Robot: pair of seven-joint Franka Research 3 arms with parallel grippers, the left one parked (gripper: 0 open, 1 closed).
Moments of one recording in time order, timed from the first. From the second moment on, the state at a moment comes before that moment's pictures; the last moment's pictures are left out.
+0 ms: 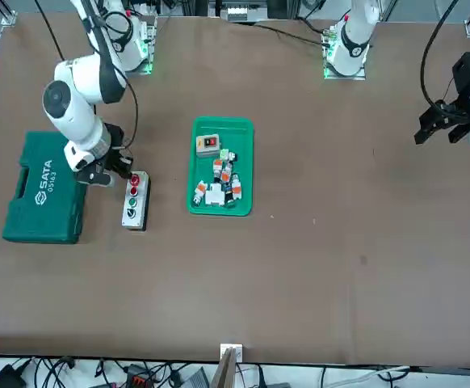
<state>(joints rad) 0.26 0.12 -0.04 -2.28 0.06 2.44 0.30</state>
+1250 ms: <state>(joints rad) 0.28 0.17 -0.05 -2.29 0.06 2.48 0.30</state>
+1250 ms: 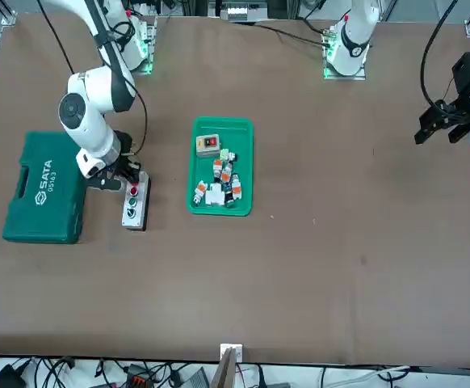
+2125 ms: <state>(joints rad) 0.28 0.18 -0.05 -2.29 0.06 2.49 0.31</state>
